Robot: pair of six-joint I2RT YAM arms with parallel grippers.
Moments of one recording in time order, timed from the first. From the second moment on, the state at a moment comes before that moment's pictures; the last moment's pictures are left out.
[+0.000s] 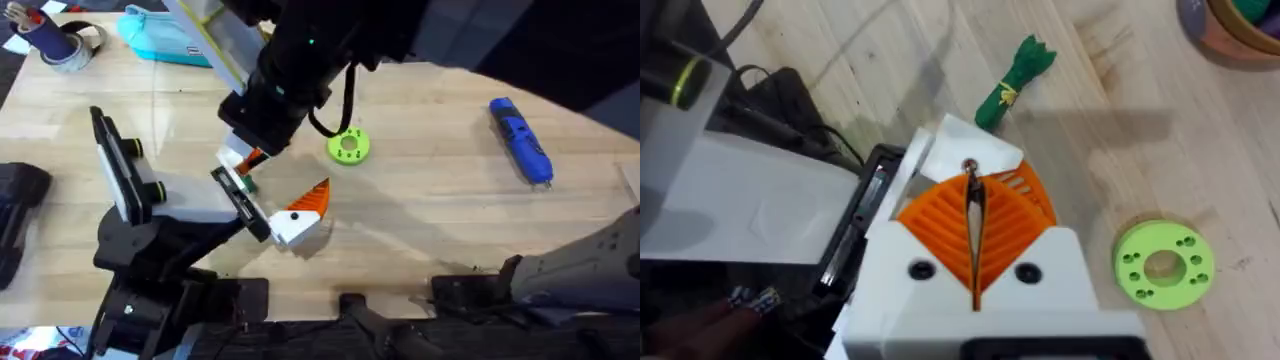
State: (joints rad) left arm -0.20 0.00 0.01 -0.06 0.72 -0.14; right arm 0.98 1.79 1.83 -1.12 -0.21 -0.01
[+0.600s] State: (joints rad) left arm -0.20 0.00 0.01 -0.06 0.72 -0.14; right arm 0.98 1.82 1.83 -1.12 -0.21 -0.01
